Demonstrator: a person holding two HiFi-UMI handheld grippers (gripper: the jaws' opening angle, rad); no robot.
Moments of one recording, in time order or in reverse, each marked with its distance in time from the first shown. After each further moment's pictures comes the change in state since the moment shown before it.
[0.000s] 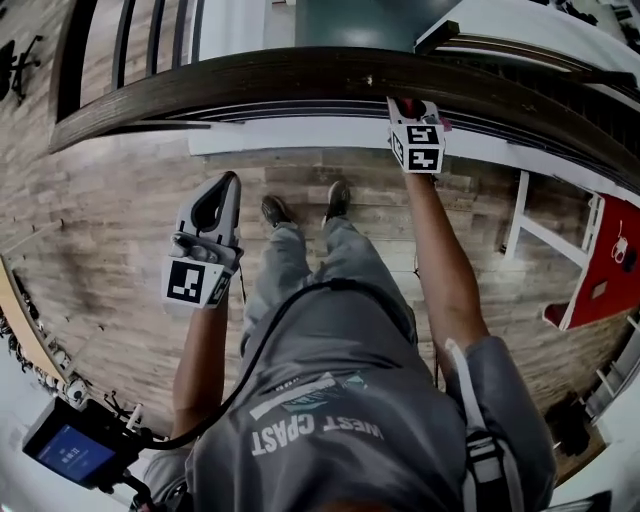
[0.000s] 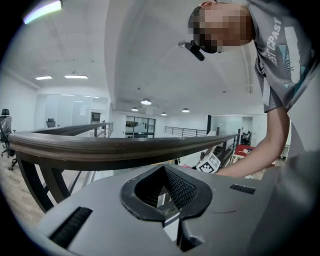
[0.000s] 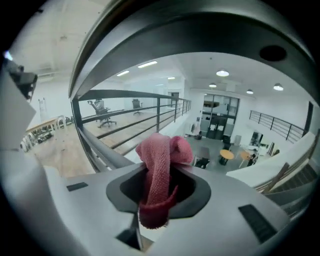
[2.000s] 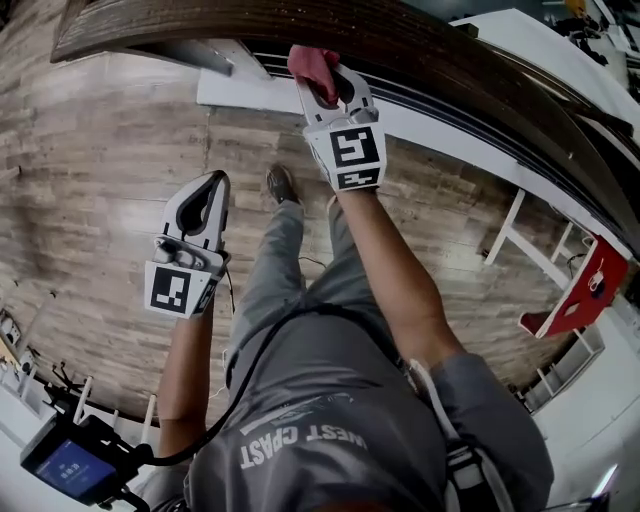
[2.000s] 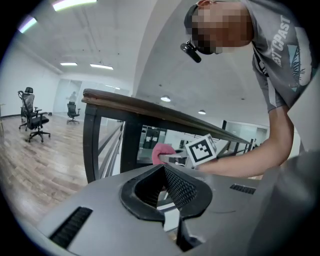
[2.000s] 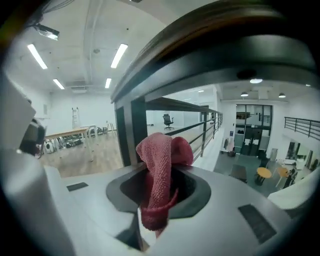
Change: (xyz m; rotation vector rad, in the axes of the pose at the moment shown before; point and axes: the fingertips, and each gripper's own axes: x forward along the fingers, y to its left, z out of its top) left arm -0.157 0.240 -0.173 -0.221 0.044 0.099; right arm 0.142 0.467 0.116 -0.117 -0.166 0.335
